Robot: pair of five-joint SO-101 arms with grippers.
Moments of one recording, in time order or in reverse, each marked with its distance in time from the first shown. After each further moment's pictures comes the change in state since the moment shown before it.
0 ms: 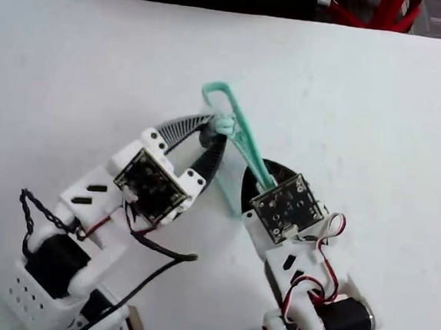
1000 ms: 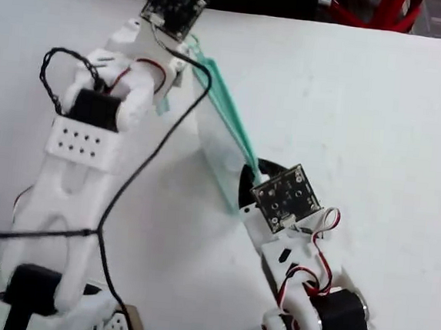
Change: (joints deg) left arm -27.3 53.7 -40.9 3.9 -1.7; right arm 0.1 0.2 0.8 0.1 -2.4
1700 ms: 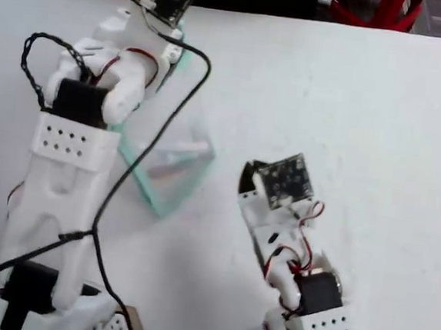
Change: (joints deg) left arm 4.7 1.0 -11.1 13.1 -0.1; right arm 3.9 0.6 19.0 -22.2 -9.0
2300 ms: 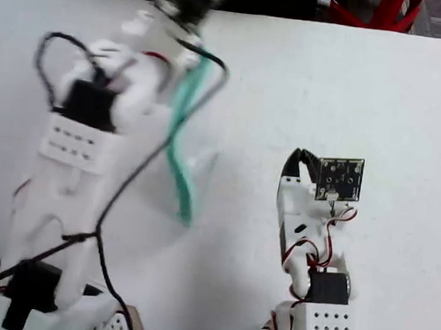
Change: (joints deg) left arm -1.7 0.4 -4.3 3.9 0.0; right arm 14.8 -0.1 8.1 -13.8 -7.2
